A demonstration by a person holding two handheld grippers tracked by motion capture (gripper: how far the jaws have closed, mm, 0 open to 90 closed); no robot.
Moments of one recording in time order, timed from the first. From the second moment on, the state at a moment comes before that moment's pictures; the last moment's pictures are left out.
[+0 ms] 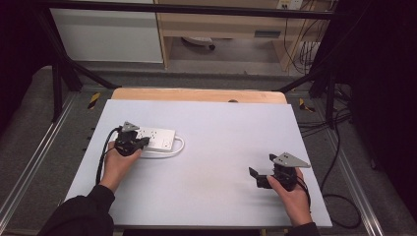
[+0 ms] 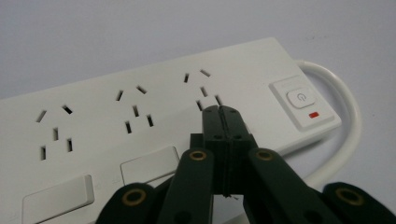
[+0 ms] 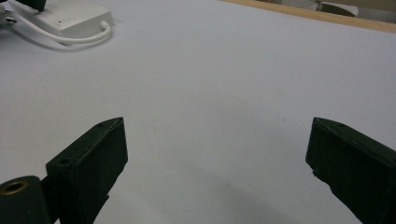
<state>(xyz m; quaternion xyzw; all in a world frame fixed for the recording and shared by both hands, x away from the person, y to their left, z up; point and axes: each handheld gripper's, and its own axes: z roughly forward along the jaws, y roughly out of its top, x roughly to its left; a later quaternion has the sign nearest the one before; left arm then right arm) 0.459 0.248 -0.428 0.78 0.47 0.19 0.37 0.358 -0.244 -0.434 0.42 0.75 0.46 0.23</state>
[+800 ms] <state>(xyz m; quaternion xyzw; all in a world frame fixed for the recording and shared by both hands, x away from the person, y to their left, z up) 0.458 0.250 -0.430 0.77 0.47 0.19 0.38 0.358 -0.244 -0.434 0.42 0.75 0.46 0.23</state>
